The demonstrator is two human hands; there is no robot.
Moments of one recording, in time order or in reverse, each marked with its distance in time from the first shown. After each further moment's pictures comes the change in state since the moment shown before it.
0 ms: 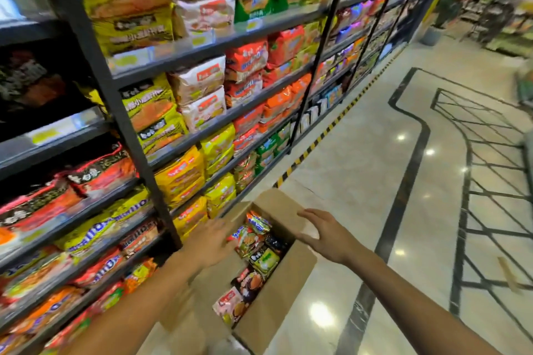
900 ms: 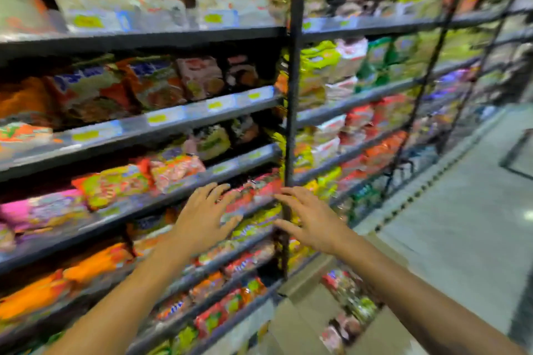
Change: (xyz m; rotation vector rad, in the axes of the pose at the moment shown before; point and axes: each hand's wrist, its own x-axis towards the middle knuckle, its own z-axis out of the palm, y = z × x) left_hand -0.428 -0.144 -0.148 0.293 0.577 -0.180; right_hand -0.117 -0.412 0.037 -0.084 0.385 -0.699
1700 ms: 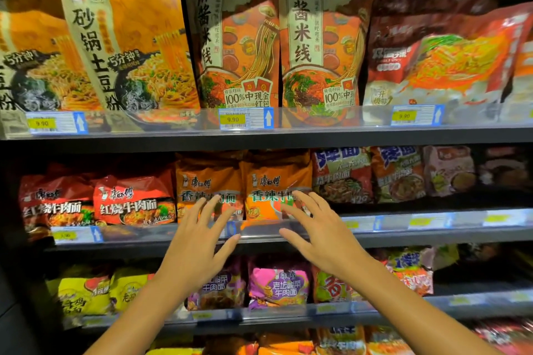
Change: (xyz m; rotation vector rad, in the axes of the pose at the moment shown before) left_hand -0.219 -0.380 -0.151 0.236 0.214 -0.685; right_hand 0.360 -0.373 0.092 0.037 0.035 -0.442
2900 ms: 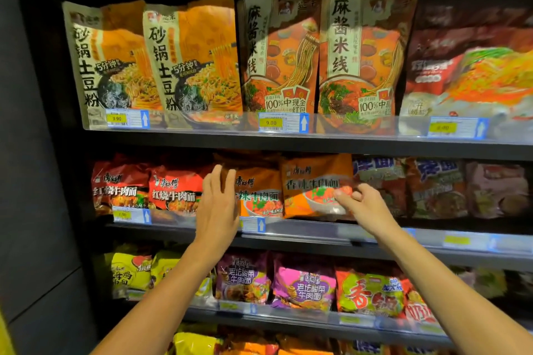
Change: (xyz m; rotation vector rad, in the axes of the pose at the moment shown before) left_hand 0.027 -0.010 -0.014 0.035 0.366 -0.290; right_hand 0.042 0.031 -0.026 0.864 0.212 0.349
